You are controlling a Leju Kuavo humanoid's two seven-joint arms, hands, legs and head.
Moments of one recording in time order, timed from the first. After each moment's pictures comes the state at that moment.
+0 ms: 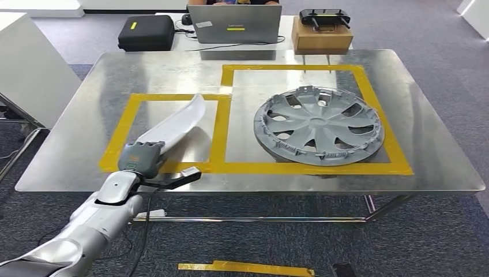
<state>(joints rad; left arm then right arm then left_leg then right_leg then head) -0.55 -0.08 -0.11 -0.67 -1.48 0.52 0.07 -0.09 0.11 -1.14 -0.23 1.16 -0.08 -0.55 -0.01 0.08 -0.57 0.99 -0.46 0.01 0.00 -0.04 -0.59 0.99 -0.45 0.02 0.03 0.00</state>
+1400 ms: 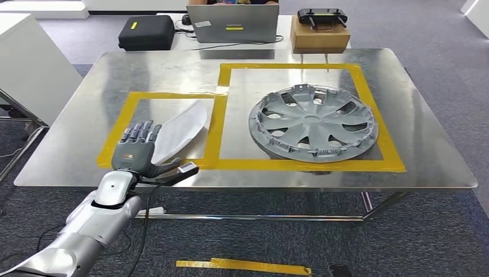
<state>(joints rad) -0.48 -0.05 -0.18 -0.87 -1.48 0.49 0.21 -0.09 0.12 -1.14 -0.23 1.19 -0.07 -0.55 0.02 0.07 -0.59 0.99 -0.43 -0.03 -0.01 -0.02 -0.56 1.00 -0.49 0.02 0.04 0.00</state>
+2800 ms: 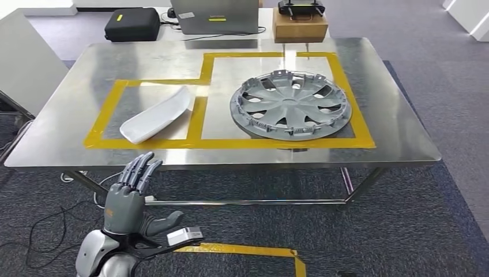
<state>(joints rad) 0.10 -0.16 -0.16 -1.61 -0.92 0.53 -0.44 -0.06 0.15 -1.24 -0.23 1.11 -0.11 -0.52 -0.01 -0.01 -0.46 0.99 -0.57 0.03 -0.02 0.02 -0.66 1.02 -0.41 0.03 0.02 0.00</state>
